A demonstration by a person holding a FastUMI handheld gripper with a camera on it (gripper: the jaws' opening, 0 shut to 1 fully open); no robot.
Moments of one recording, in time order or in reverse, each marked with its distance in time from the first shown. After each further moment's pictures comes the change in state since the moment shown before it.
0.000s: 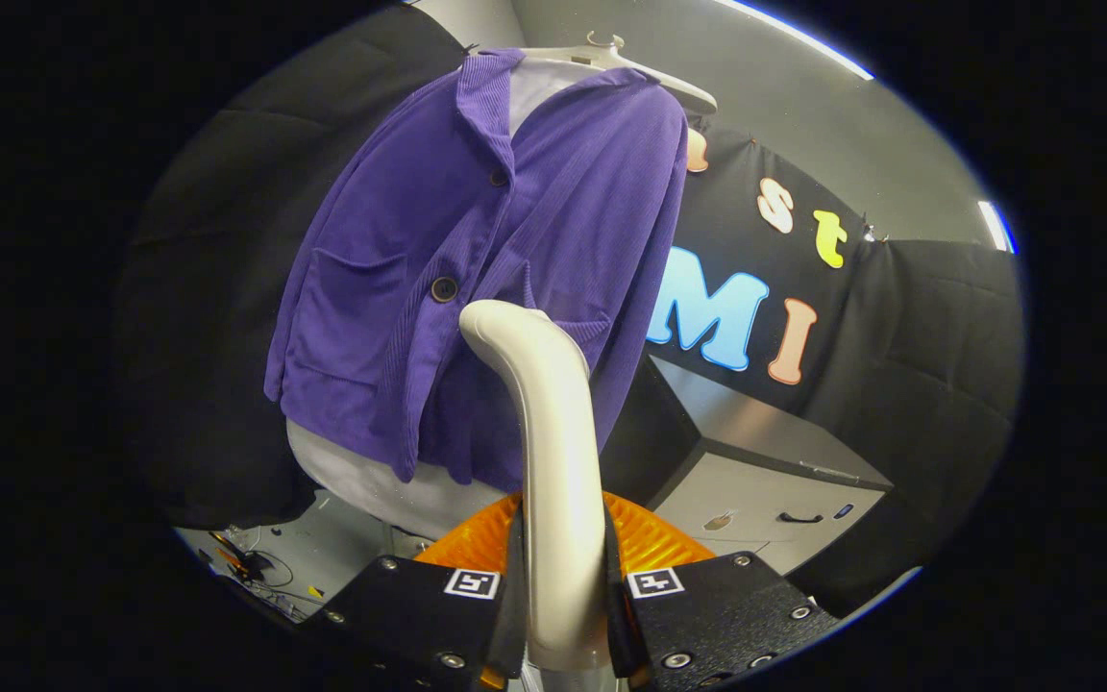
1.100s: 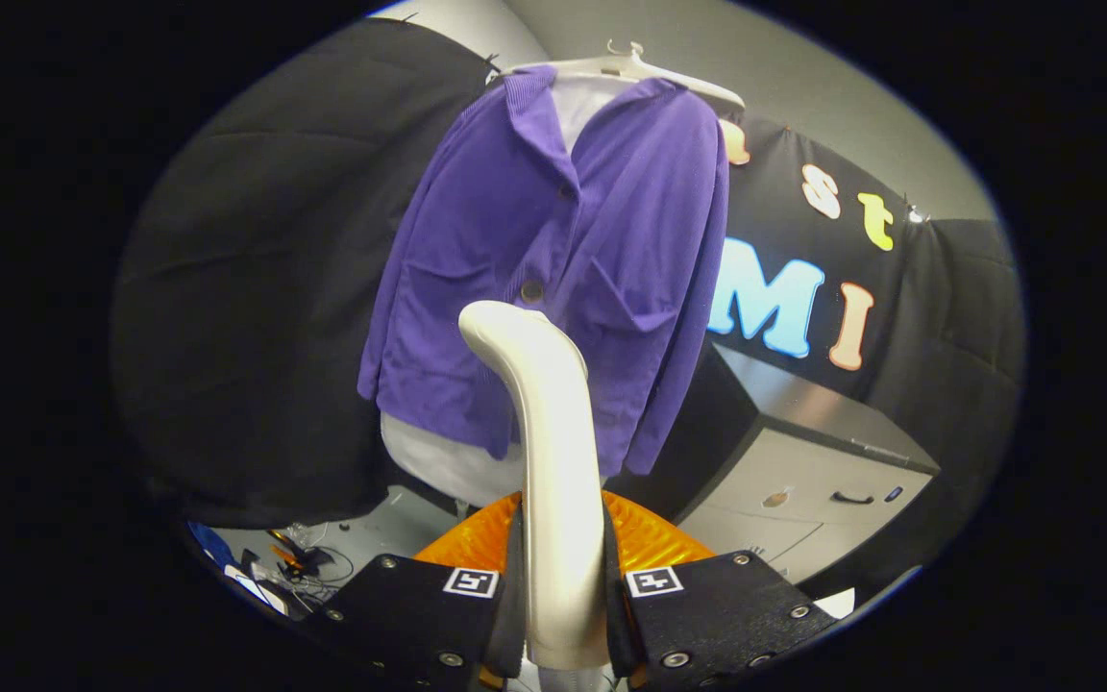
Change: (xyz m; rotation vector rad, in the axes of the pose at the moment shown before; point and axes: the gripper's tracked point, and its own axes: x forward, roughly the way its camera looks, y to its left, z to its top) arm -0.057 0.038 0.041 0.040 -0.087 0.213
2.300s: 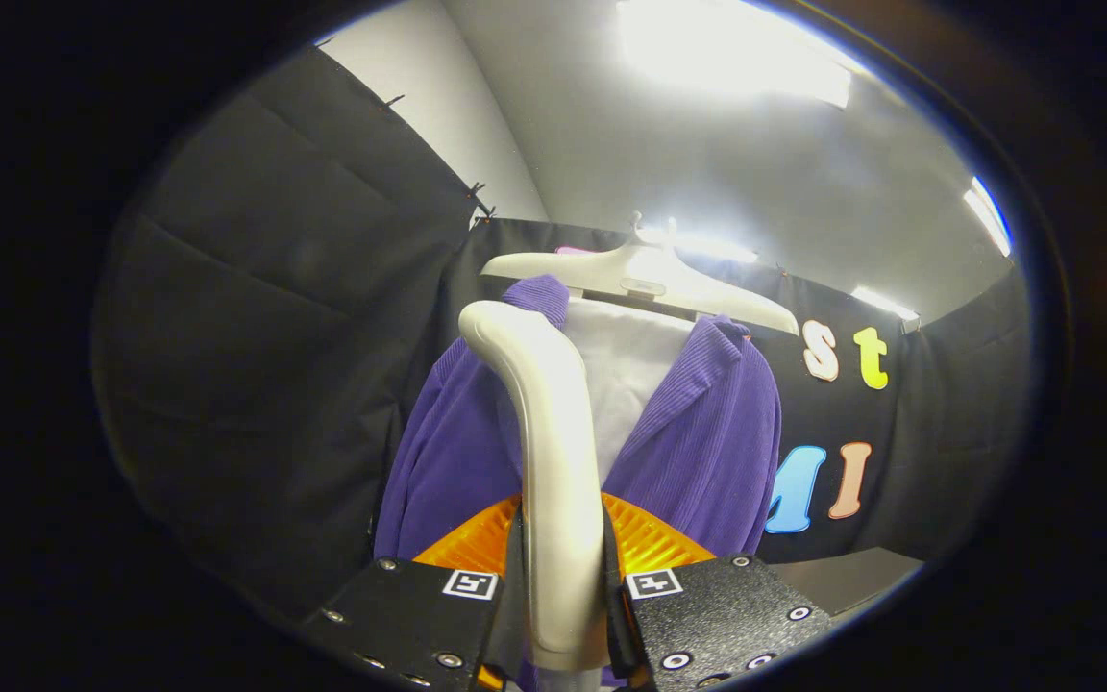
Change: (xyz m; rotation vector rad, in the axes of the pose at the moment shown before) arm 0.066 0.029 0.268 0.003 -0.417 -0.091
